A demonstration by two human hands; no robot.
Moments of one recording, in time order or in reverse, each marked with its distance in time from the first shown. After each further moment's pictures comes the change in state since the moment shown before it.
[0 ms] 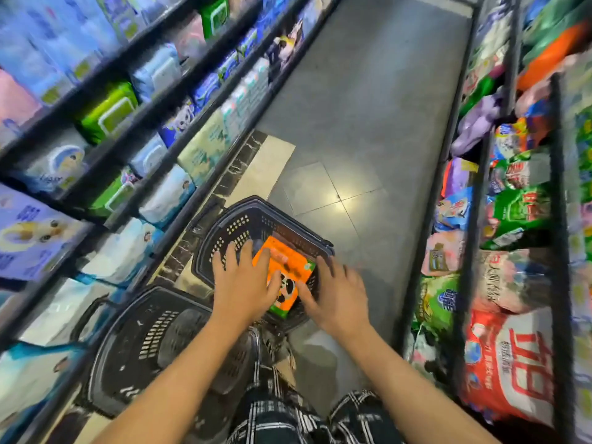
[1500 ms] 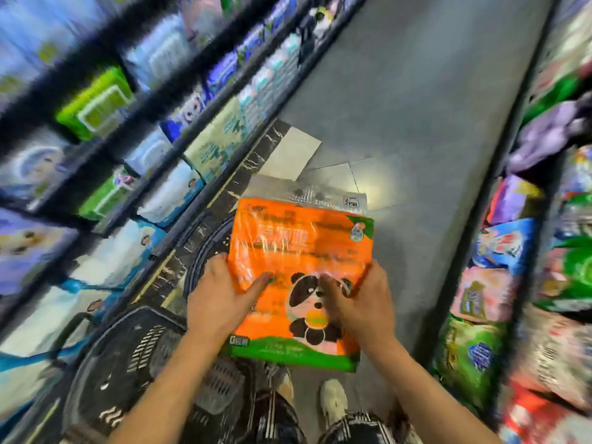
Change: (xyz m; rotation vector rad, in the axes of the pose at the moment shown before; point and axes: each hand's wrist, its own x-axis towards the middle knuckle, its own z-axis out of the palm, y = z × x) left_hand 0.129 -0.047 0.044 -0.509 -0.079 -0.519; right_hand 0.174 0.041 0.043 0.581 0.066 0.232
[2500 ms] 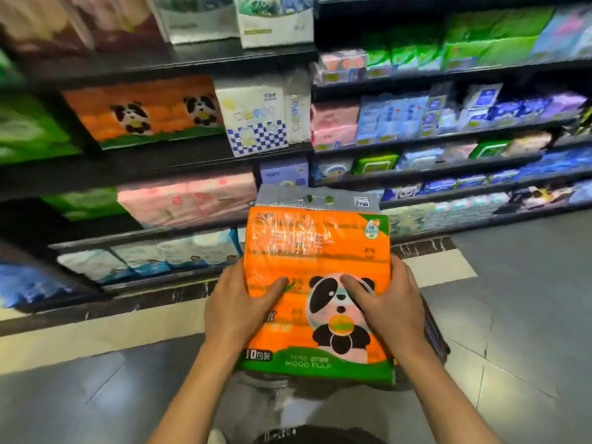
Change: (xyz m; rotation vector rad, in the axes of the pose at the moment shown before) left_hand -0.401 -0.082 -0.147 -0.314 0.816 -0.395; right_hand -0.253 -0.164 -0.092 0.080 -0.403 -0.820
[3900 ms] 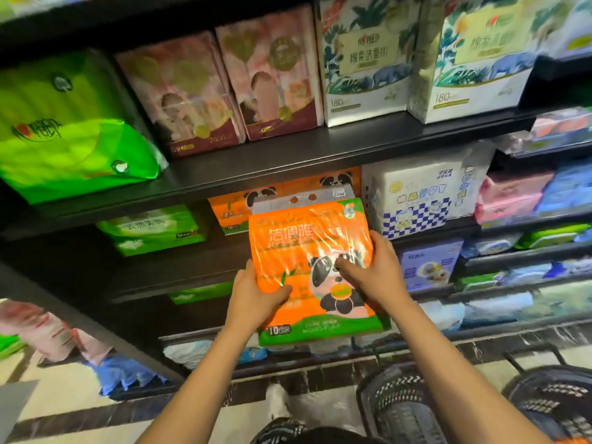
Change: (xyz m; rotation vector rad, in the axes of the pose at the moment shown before) left_hand 0.392 -0.287 -0.210 -0.083 0.003 -0.056; right_hand 0.212 -0.311 0.412 0.198 -0.172 -0.194
